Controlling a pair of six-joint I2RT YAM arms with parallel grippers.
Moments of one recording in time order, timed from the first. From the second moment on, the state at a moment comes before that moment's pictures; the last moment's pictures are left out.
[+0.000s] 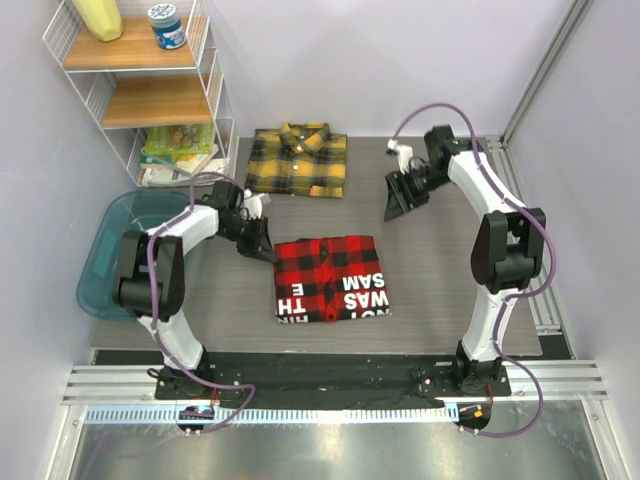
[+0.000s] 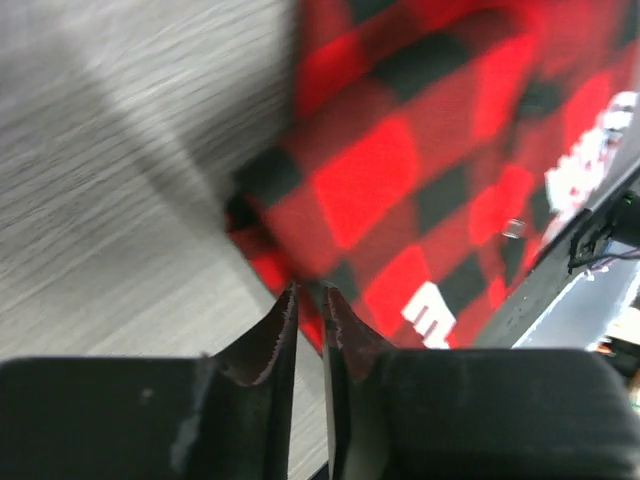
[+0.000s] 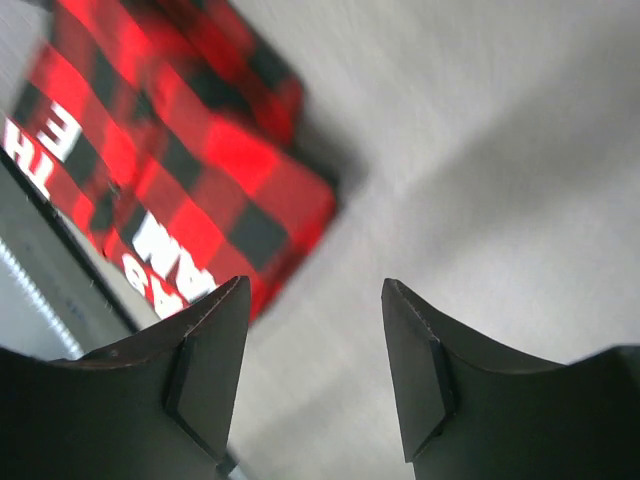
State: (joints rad) left arm -0.16 1.73 1.11 -0.60 0.67 -0.05; right arm 0.11 1.95 1.67 -1.06 -0.65 -0.43
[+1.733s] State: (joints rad) left arm -0.18 1.82 0.91 -0.32 1.00 -0.31; right arm 0.55 2.43 2.13 -0.89 -0.78 -0.45
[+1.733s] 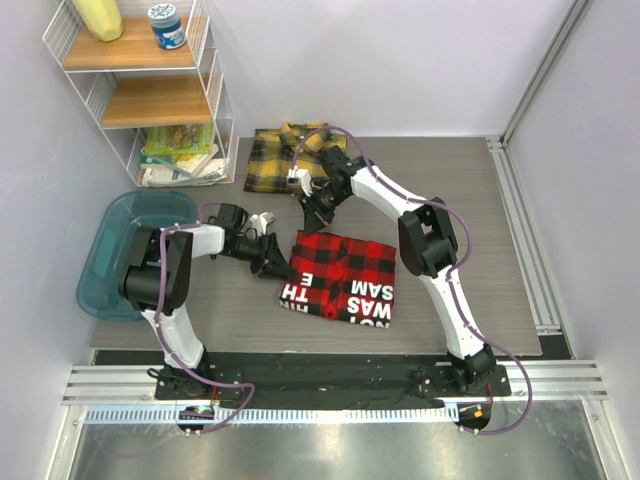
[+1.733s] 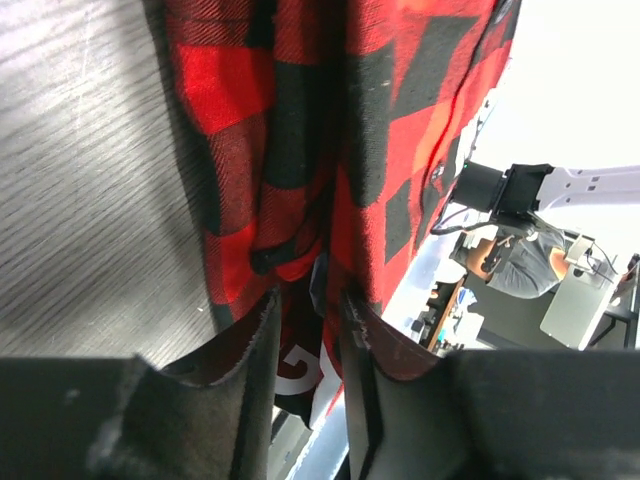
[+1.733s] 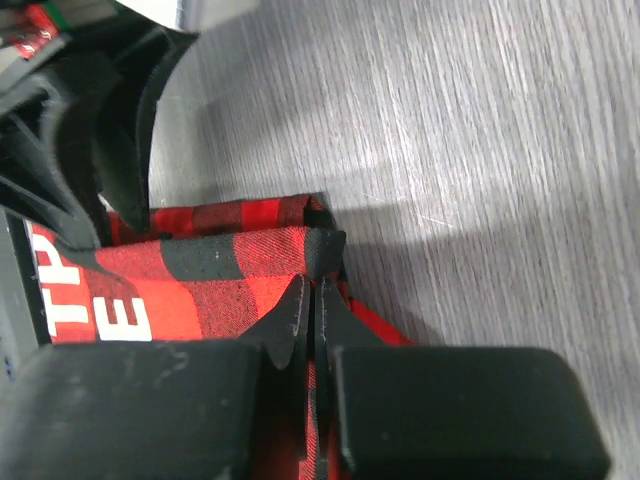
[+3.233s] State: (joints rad) left arm -0.17 1.89 0.97 -0.66 0.77 -0.21; right arm 0.57 2.44 2.10 -0.80 -0.81 -0.42
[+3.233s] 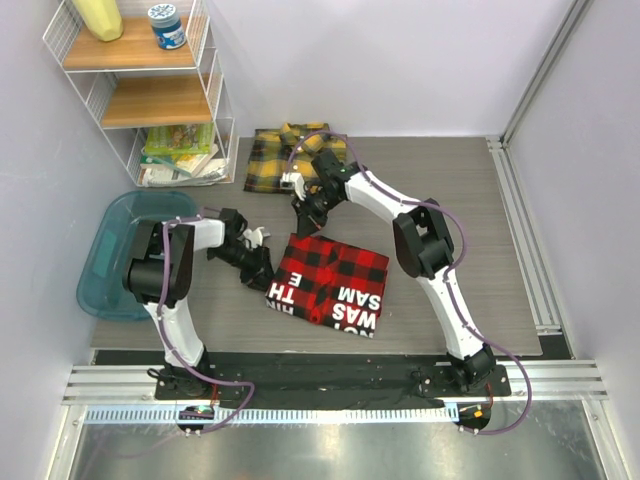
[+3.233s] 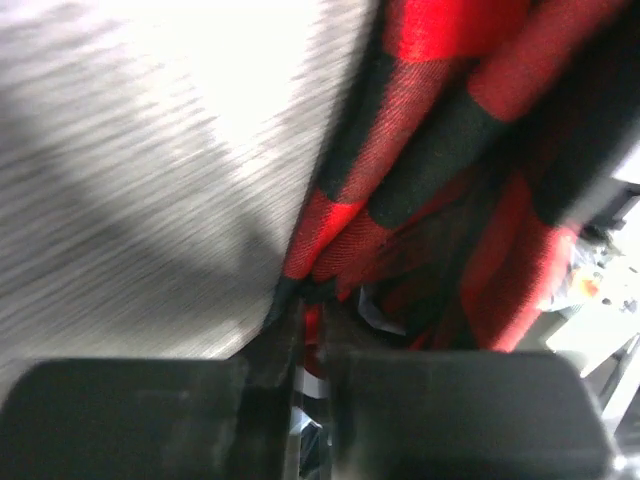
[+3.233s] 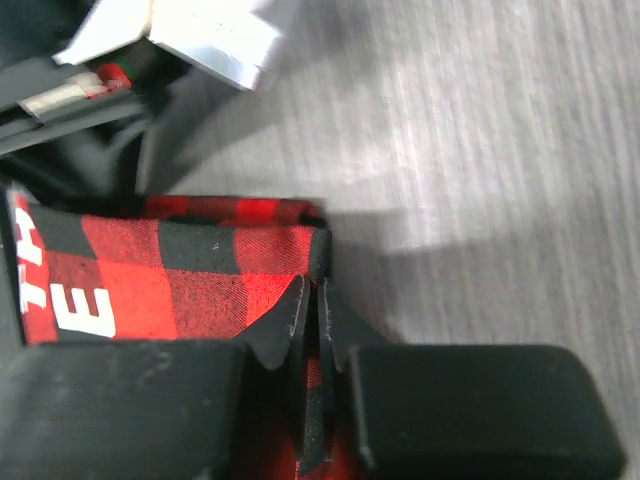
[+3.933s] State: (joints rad) left arm -0.25 1.61 1.12 -0.78 0.61 0.00; right arm 0.44 2.35 1.90 -0.71 -0.72 -0.19
